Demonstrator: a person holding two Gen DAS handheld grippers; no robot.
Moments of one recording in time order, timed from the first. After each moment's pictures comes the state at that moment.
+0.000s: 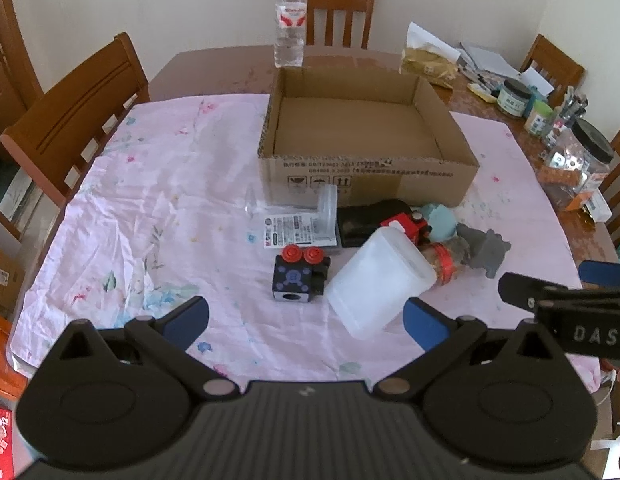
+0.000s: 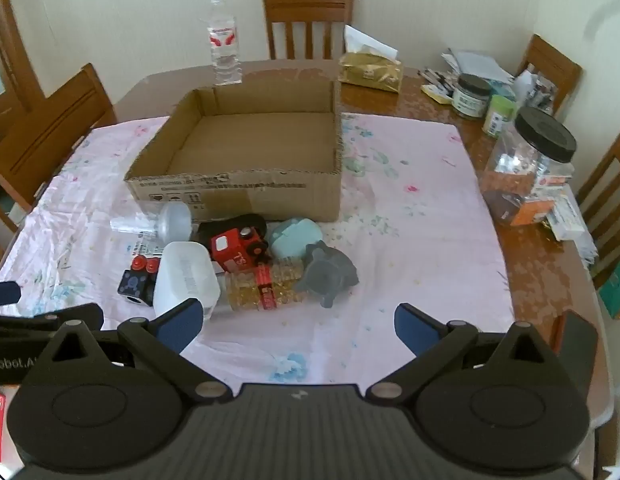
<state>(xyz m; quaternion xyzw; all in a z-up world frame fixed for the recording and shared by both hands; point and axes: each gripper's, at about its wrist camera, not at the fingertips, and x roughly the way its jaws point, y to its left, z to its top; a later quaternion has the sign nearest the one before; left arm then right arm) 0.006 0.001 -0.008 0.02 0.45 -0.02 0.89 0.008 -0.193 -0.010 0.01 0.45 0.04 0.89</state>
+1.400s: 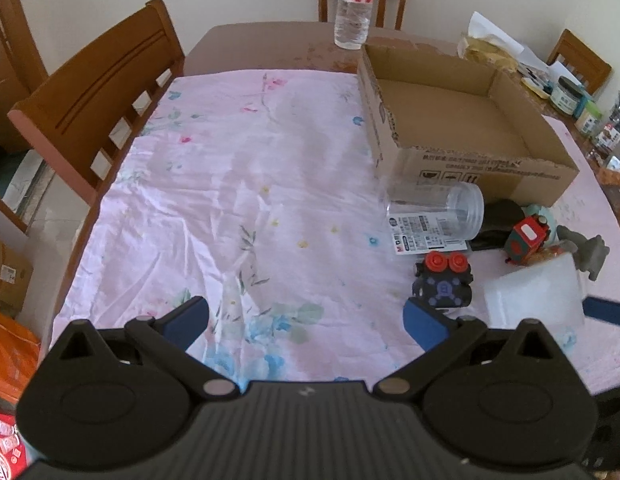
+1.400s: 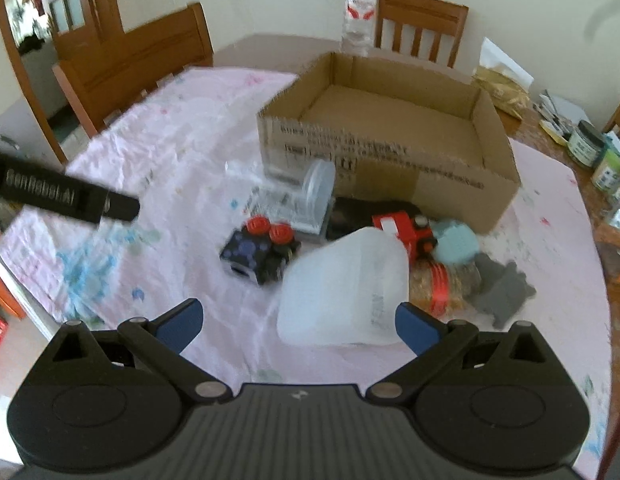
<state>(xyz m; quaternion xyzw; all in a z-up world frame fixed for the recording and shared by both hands) 0.058 0.114 -0.049 0.01 0.50 -0.03 0.87 0.012 -0.076 -0.063 -0.07 0.47 0.12 0.87</state>
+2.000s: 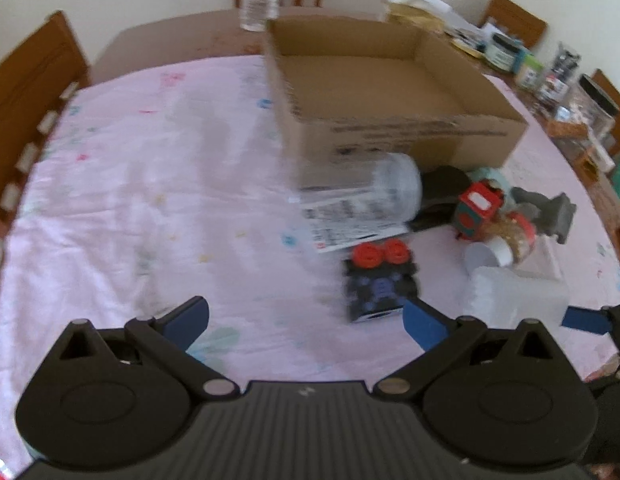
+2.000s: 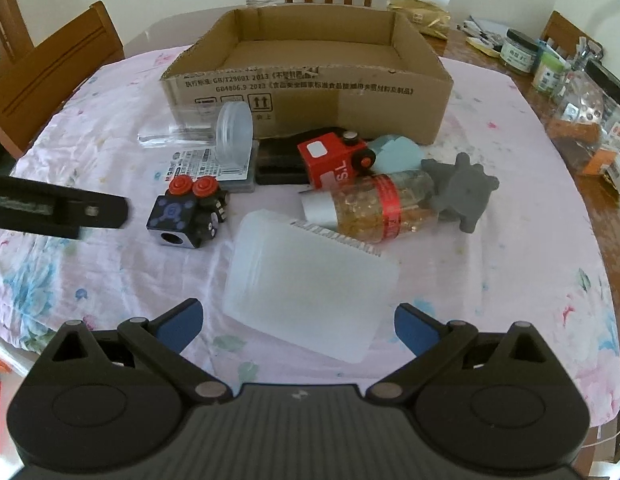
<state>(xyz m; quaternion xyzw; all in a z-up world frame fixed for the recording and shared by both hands) 0.084 0.070 -0.086 0.03 0.50 -0.15 0.85 0.013 -0.098 -0.094 0.01 0.51 0.01 0.86</state>
